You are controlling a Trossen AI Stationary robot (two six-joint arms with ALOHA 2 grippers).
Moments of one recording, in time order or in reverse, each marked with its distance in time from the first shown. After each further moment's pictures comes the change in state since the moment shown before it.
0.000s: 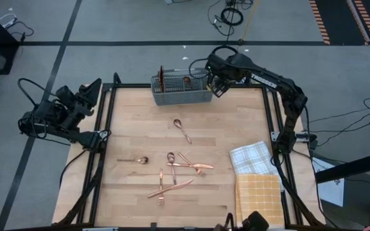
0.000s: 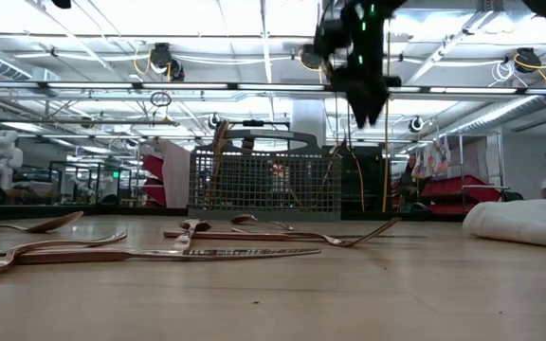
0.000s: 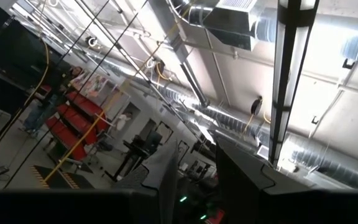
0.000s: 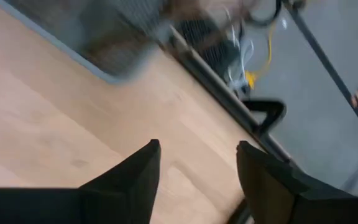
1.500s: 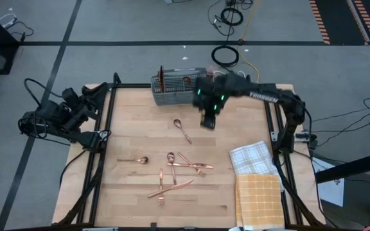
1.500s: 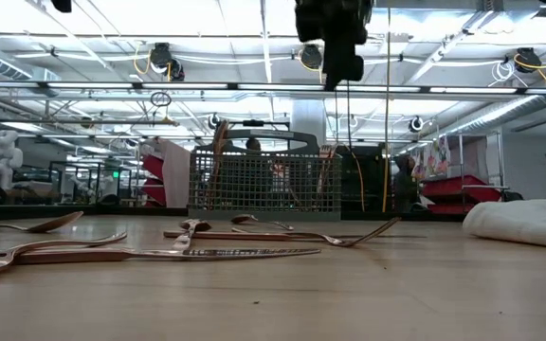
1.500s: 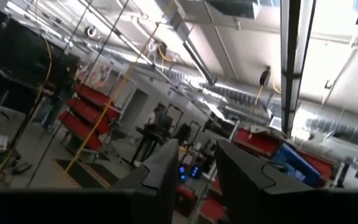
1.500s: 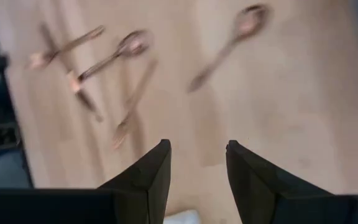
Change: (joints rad) left arm 0.000 0.000 0.000 -0.130 0.002 0.022; right arm 0.327 -0.022 0.056 0.042 -0.673 -0.137
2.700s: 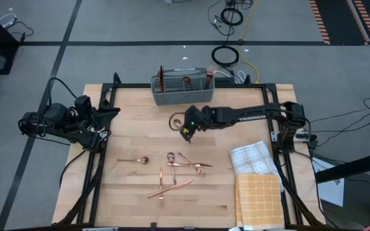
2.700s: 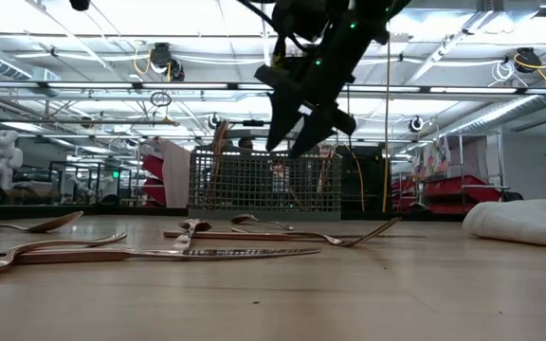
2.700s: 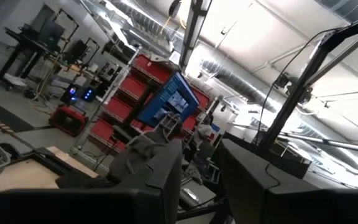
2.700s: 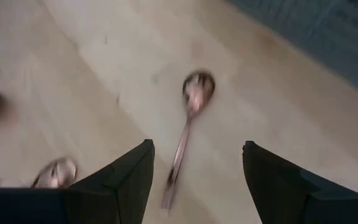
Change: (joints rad) left arm 0.000 -0.032 0.001 -0.291 0.496 -0.469; right arm 0.177 0.004 -0.518 0.836 0.547 0.530
